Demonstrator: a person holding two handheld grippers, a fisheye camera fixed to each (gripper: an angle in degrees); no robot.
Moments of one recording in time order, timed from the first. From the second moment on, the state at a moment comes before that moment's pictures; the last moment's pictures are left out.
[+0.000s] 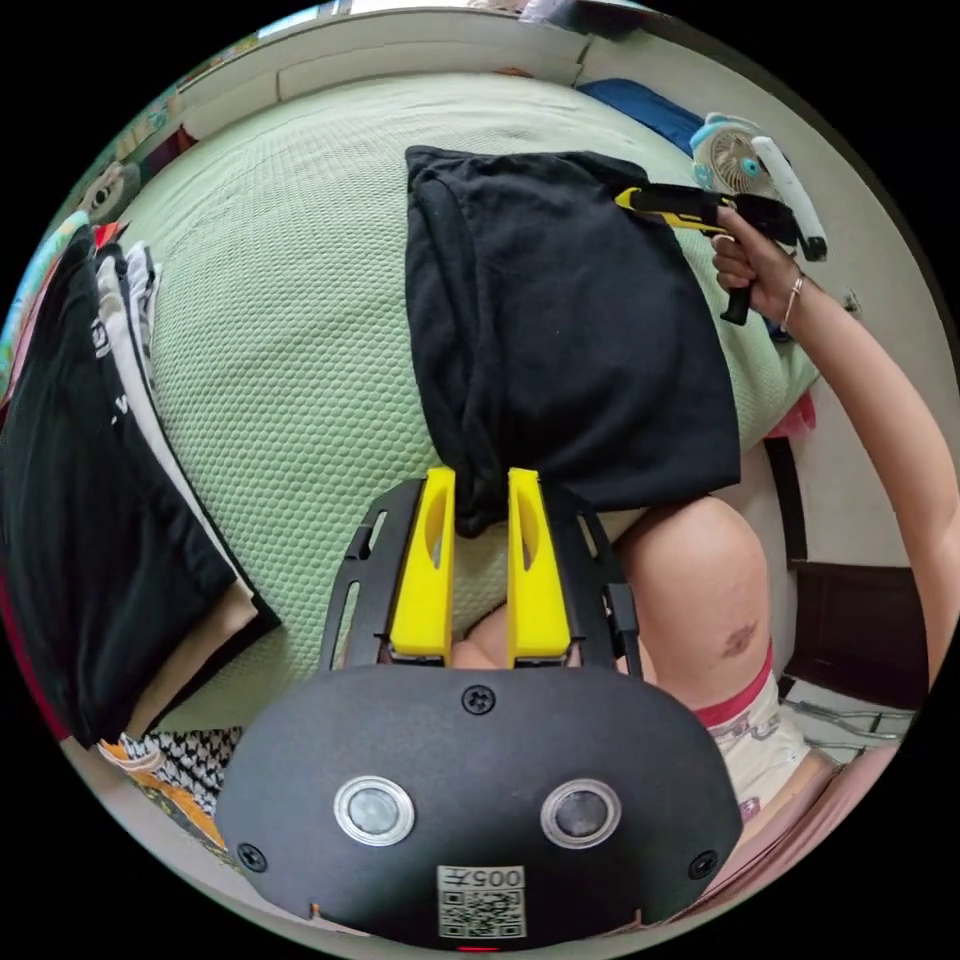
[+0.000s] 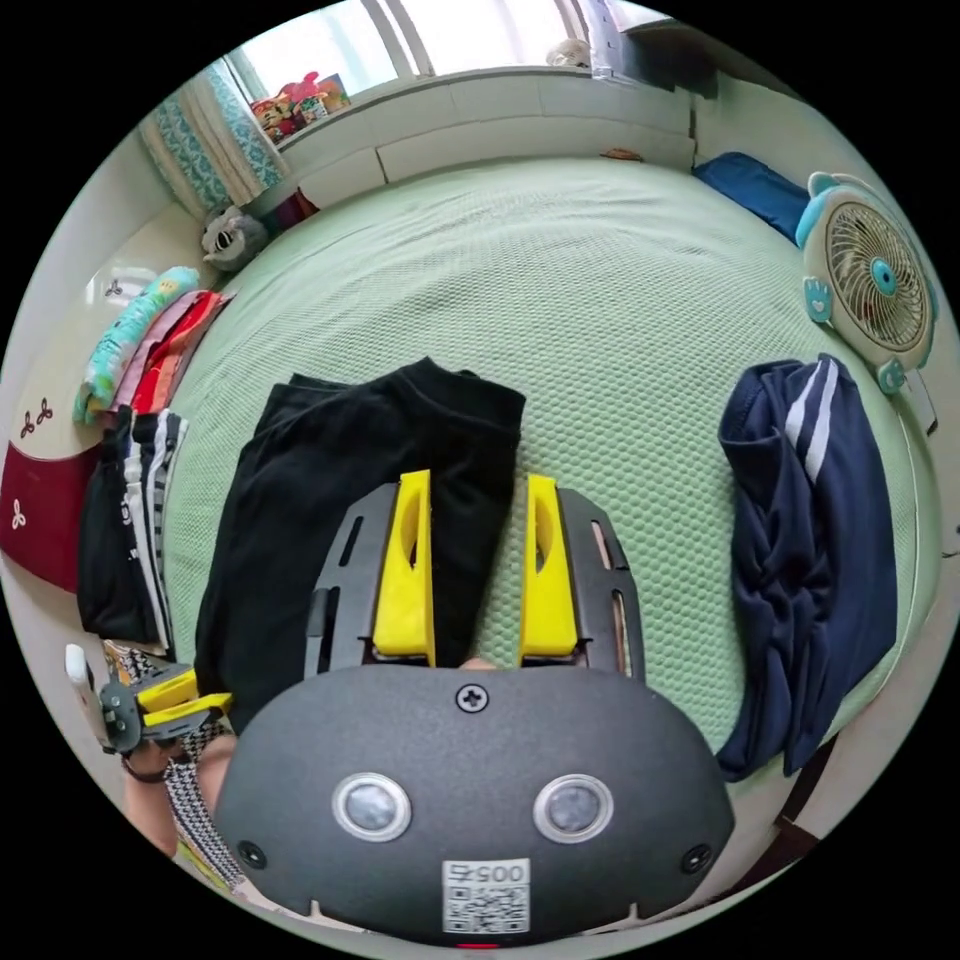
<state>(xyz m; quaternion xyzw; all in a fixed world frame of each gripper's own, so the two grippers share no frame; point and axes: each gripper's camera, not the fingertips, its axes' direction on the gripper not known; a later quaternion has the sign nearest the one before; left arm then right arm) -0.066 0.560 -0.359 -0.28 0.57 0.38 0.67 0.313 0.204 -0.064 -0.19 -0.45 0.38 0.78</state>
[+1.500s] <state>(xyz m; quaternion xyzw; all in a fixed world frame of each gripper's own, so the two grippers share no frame) -0.029 0.585 -0.695 -0.25 0.68 0.32 0.61 0.527 0.241 -0.094 -0.25 -0.16 0.32 0.90</state>
